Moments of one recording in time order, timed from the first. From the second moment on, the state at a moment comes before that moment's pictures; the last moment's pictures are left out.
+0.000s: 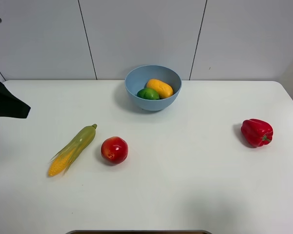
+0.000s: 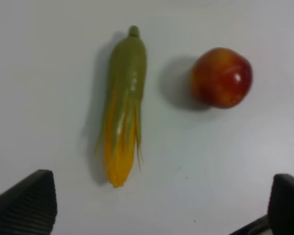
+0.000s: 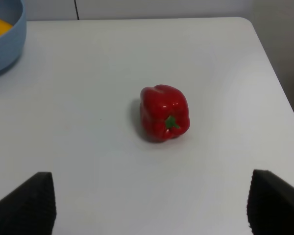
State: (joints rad) left arm -0.10 1.07 -1.01 -0.36 1.08 0.48; right arm 0.02 0.00 -0.56 -0.05 1.10 0.07
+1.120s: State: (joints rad) left arm -0.65 1.67 -1.24 -0.13 0.90 0.44; right arm 0.02 0.00 -0.56 -0.05 1.10 0.07
